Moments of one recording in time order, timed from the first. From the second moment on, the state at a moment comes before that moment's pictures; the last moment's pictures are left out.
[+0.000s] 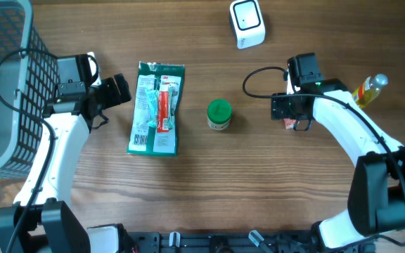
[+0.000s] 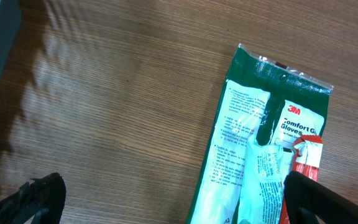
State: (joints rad) left arm 0.09 1.49 1.05 -0.52 0.03 -0.22; right arm 0.17 1.72 1.10 -0.68 0.06 0.16
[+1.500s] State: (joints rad) left arm 0.09 1.49 1.05 -0.52 0.03 -0.22; right arm 0.06 1.68 1.04 -0.70 0.10 0.21
